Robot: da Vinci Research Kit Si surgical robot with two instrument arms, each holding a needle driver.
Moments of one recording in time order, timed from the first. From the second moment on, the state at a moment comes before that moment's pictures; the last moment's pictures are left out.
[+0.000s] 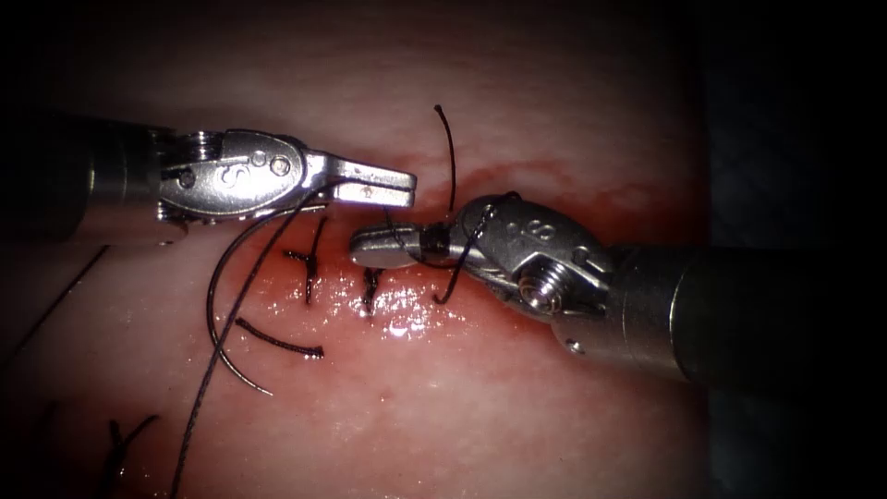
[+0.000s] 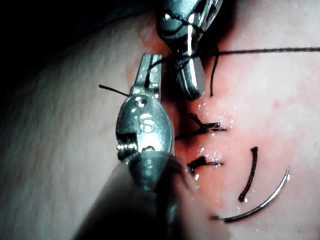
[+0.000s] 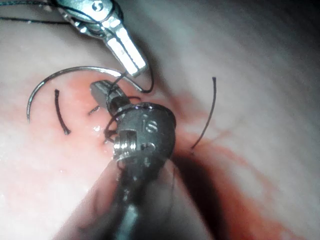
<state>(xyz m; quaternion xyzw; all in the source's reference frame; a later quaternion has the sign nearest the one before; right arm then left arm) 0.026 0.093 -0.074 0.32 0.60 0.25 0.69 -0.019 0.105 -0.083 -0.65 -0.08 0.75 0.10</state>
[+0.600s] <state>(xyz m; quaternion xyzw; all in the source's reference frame) 0.025 0.094 -0.075 0.29 0.71 0.32 0.55 -0.019 0.104 -0.079 -0.67 -0.07 0.73 0.09</state>
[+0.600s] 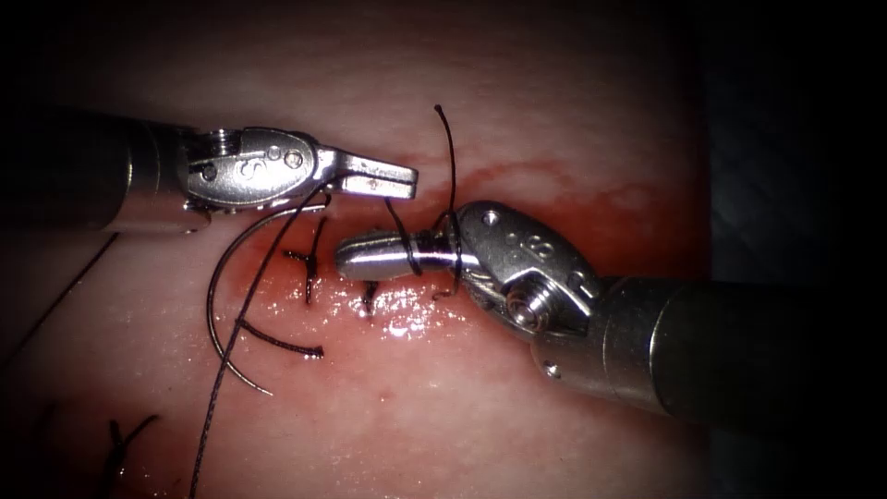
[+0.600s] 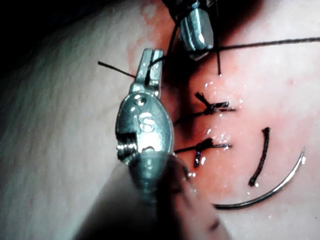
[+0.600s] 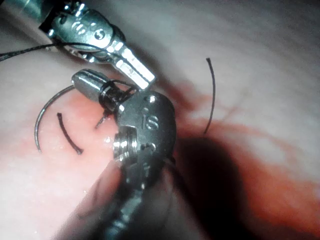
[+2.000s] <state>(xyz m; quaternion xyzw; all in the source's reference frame) 0.023 0.095 -0.073 0.10 0.50 0.66 0.56 -0.021 0.095 -0.081 -0.54 0.12 0.82 0.15</state>
